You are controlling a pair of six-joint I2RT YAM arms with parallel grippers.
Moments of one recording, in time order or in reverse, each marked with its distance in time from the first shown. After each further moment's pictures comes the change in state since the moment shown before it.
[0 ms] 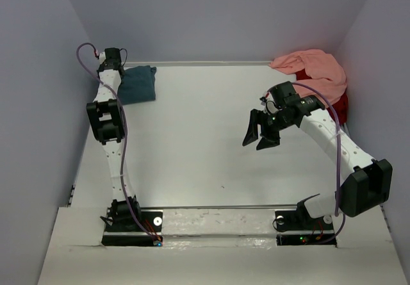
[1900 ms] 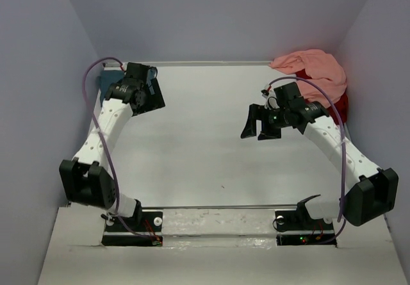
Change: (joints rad) left arm -0.369 -0.985 -0.853 -0.221 0.286 -0.206; right arm 0.000 -0.073 -0.072 0.213 0.075 -0.075
